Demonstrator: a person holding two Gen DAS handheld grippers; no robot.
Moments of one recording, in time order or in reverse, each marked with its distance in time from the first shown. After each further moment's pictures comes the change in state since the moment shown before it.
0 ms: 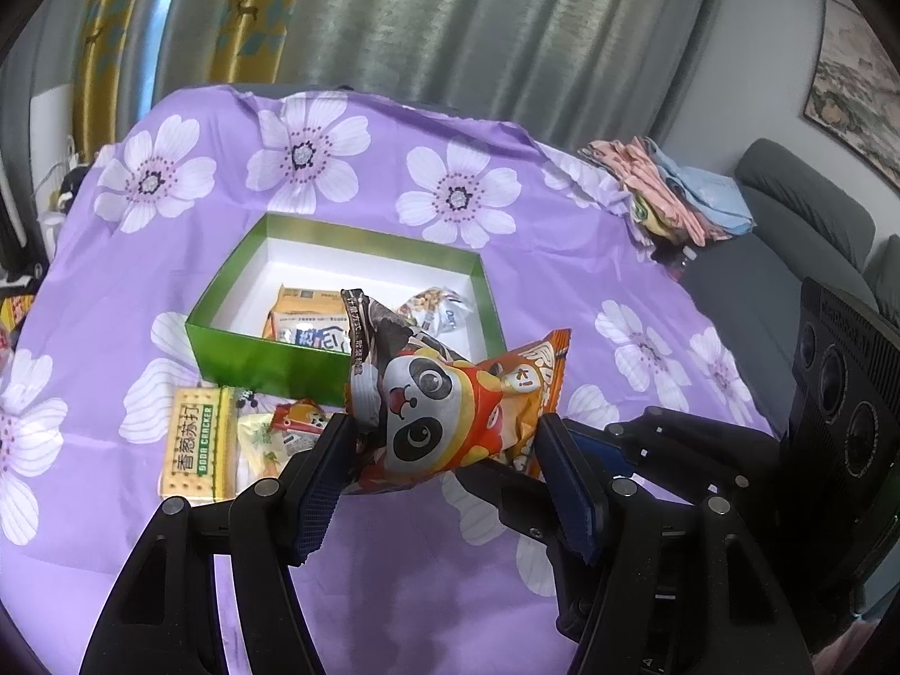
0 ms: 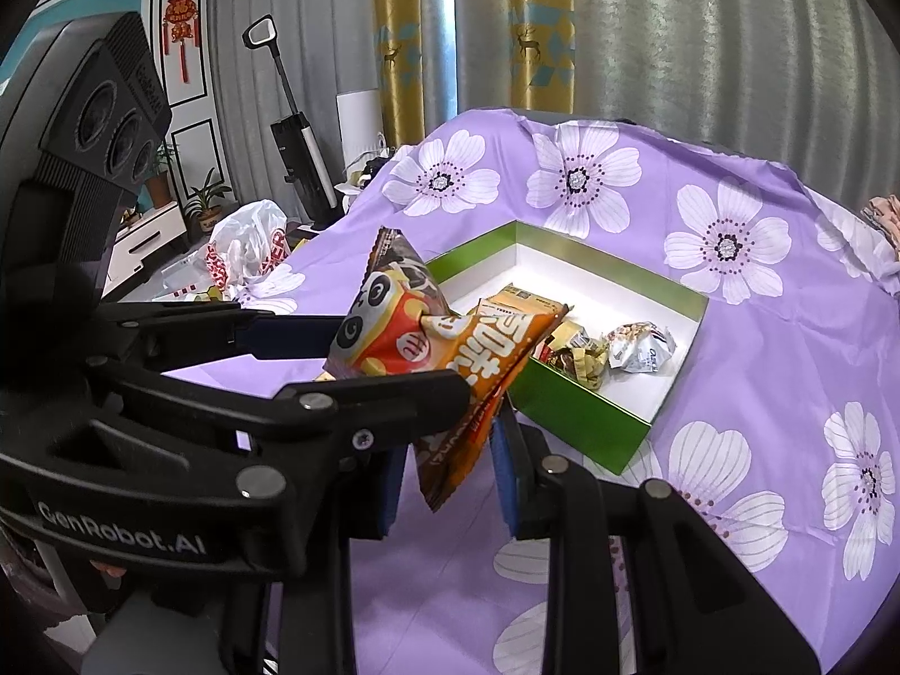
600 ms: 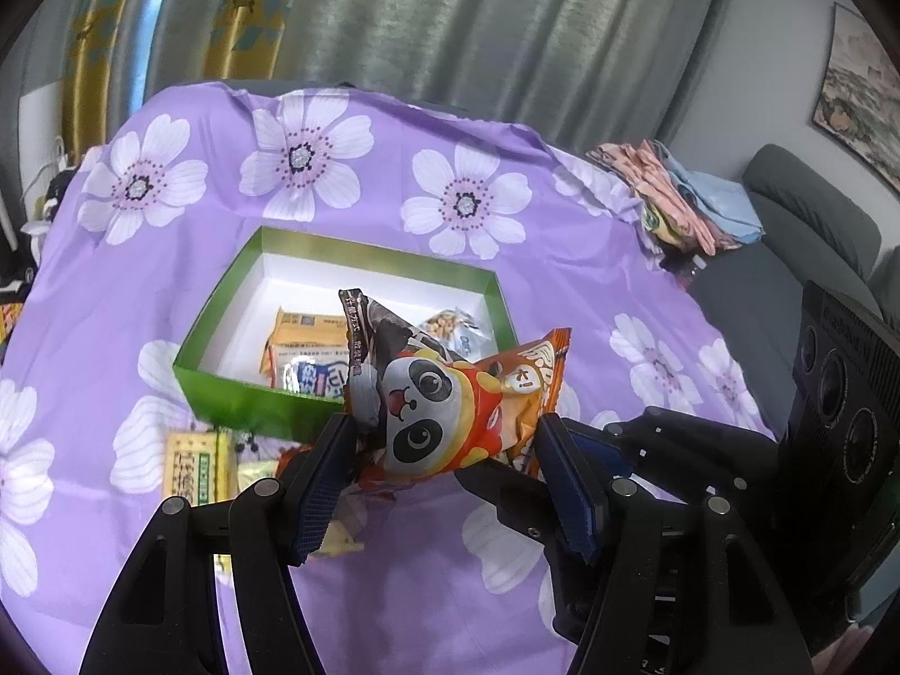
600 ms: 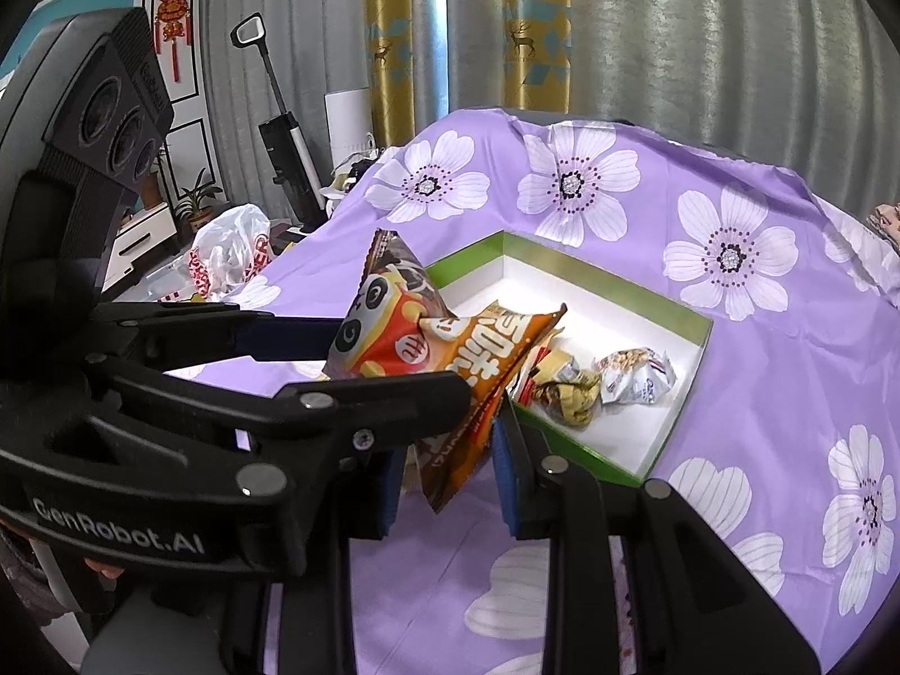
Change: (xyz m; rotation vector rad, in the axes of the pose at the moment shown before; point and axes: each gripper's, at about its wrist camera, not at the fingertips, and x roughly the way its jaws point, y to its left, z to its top) left arm 0.030 0.015 0.028 -0.002 0.006 -0.009; right arm 0.034 -0.021 0.024 -0.003 0.001 -0.013
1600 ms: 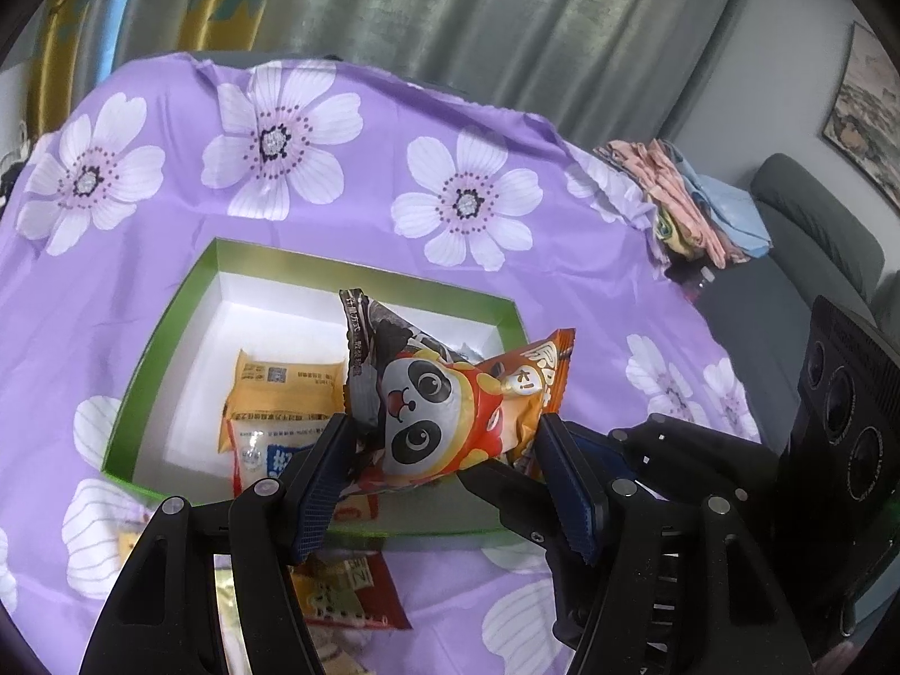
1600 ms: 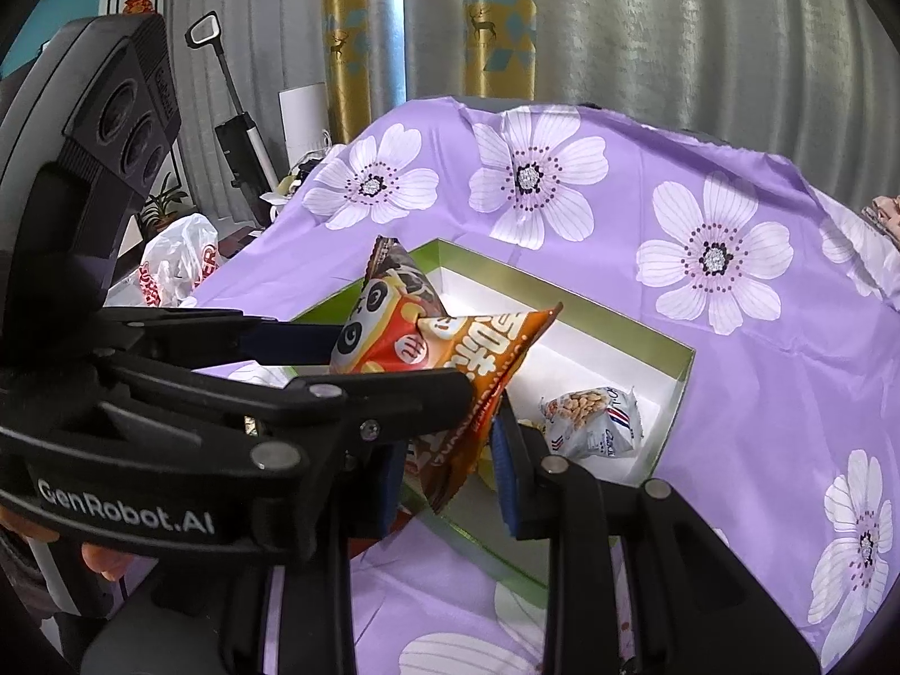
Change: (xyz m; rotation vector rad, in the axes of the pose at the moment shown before) left arm 0.078 0.030 0.047 -0.031 0.050 -0.069; right arm 0.061 -0.052 0.030 0.031 0.026 -0.063
